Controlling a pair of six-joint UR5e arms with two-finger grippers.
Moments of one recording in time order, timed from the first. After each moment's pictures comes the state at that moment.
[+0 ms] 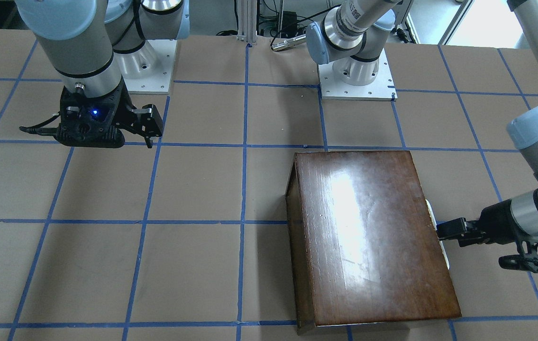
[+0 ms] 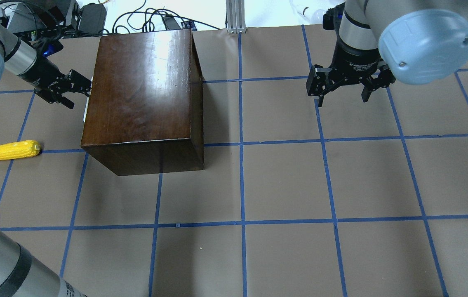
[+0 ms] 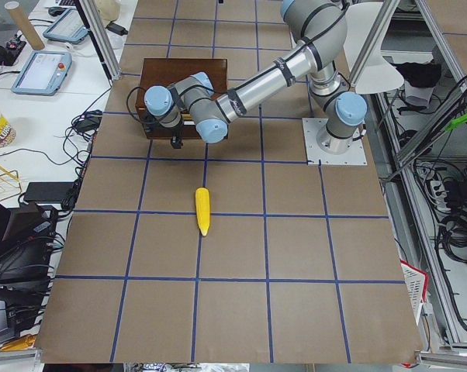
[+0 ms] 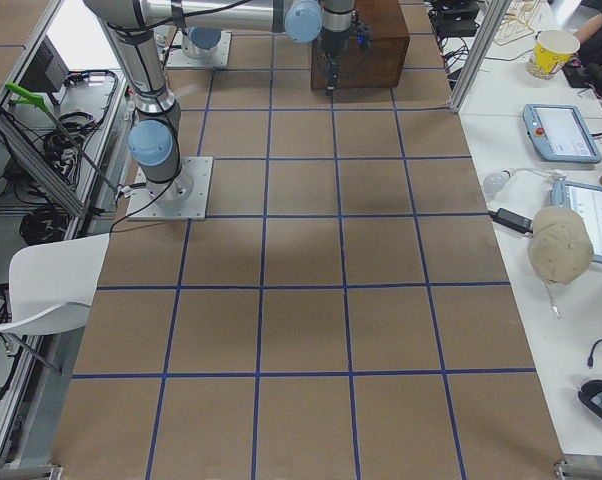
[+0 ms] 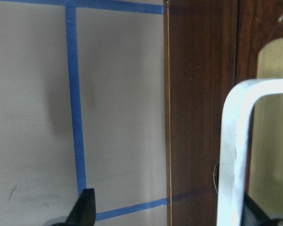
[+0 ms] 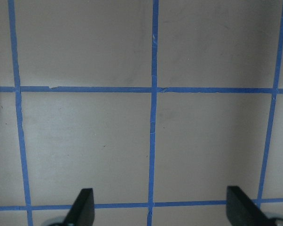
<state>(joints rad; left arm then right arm) -1.13 -2.07 -1.46 -1.37 1.29 0.46 1.65 -1.48 1.58 -1.63 -1.64 0.06</state>
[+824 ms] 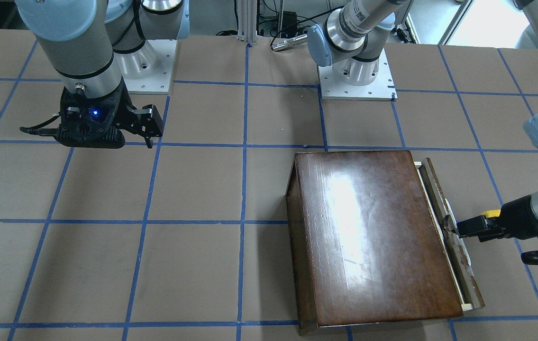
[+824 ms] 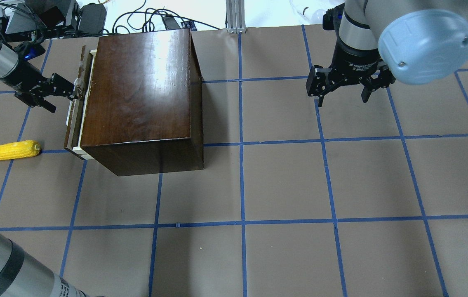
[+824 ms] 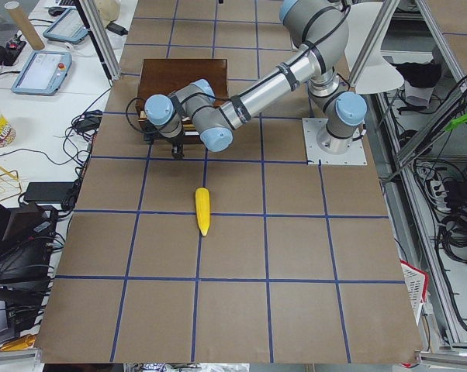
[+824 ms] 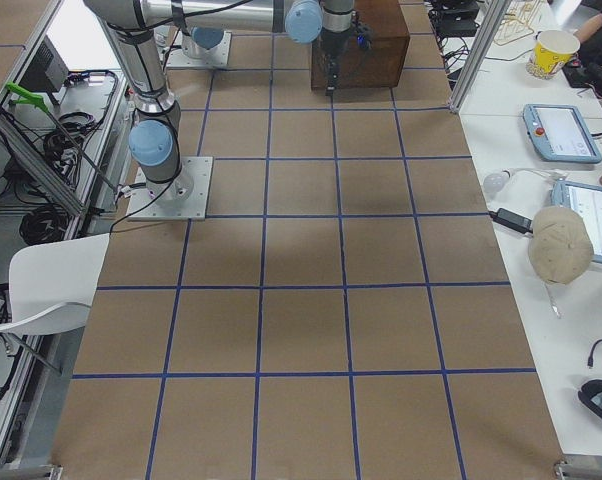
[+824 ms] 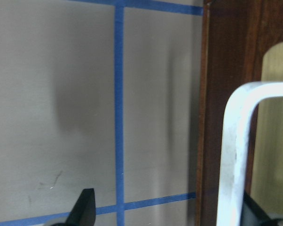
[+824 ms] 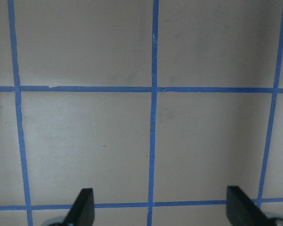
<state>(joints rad) -1.07 -2.07 -1.46 -1.37 1.33 0.47 1.65 -1.48 1.58 -1.63 -1.64 0.06</state>
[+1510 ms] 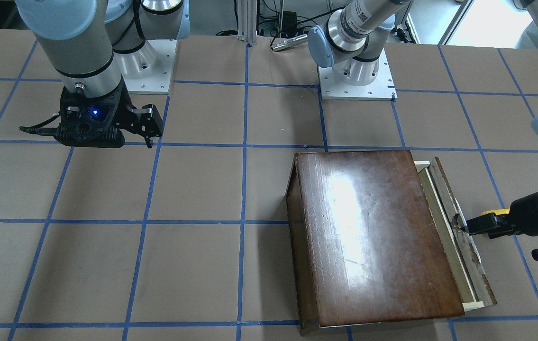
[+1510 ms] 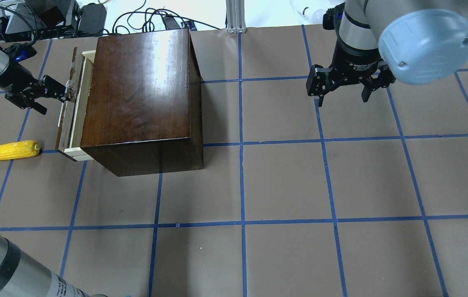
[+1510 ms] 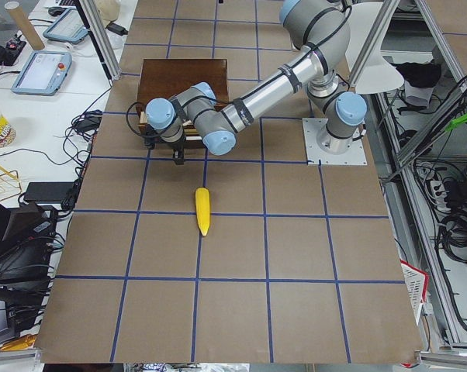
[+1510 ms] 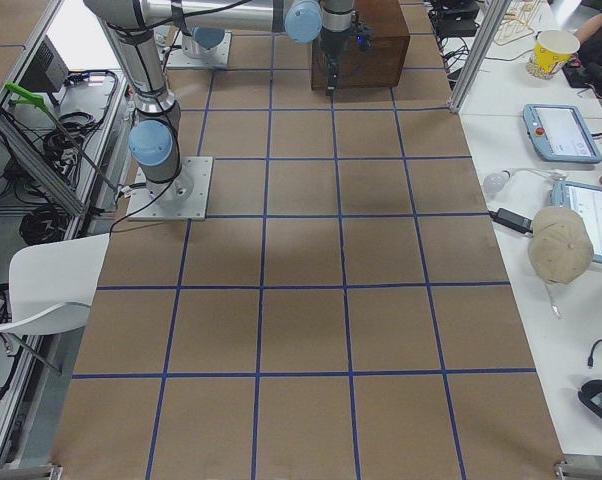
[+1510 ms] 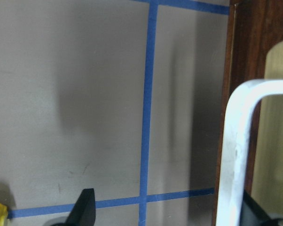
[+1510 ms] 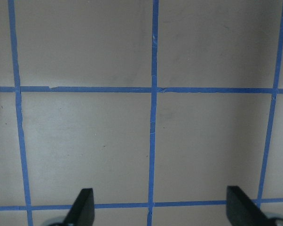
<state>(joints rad) -1.04 -2.06 -1.45 -1.37 1.36 0.48 1.65 -1.48 1.58 -1.63 -1.64 0.06</state>
